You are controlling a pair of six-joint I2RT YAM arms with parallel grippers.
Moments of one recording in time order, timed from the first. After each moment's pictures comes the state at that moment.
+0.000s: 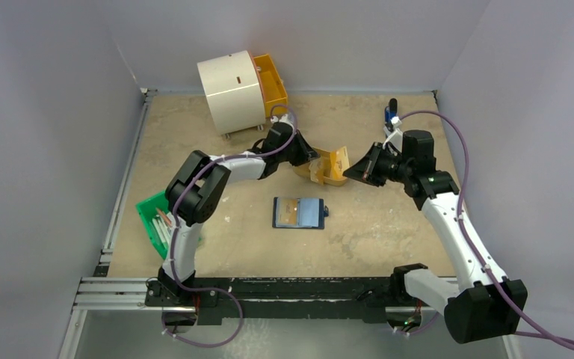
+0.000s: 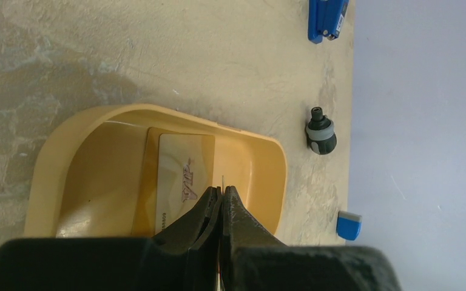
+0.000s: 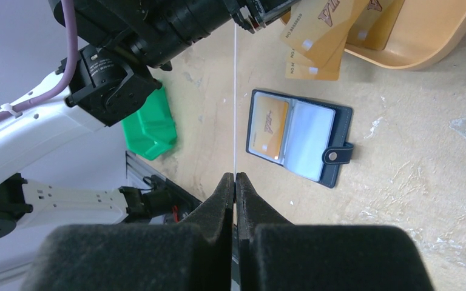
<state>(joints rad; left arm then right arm) -0.62 2.12 1.34 0.29 0.21 -0.98 0.15 1.06 0.95 -0.53 -0.56 0.65</state>
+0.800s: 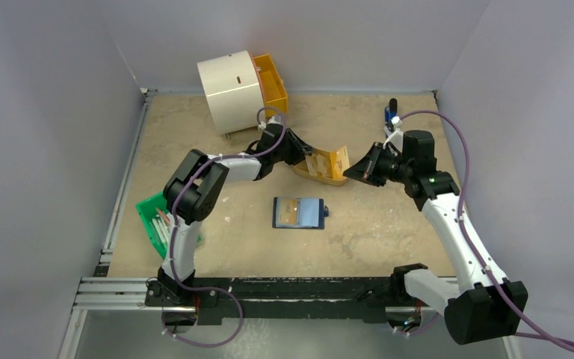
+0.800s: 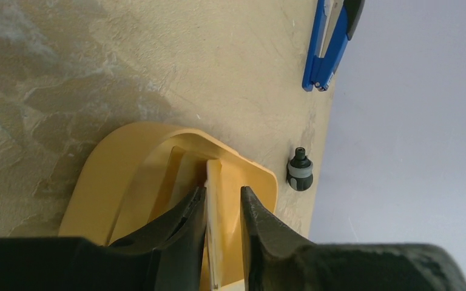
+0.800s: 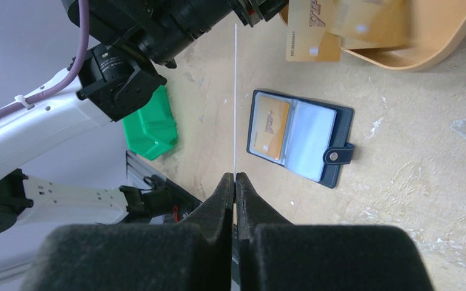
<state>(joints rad) -0.58 2.12 1.29 0.37 0.15 -1.19 0.15 1.06 0.95 -0.53 -0.56 0.65</state>
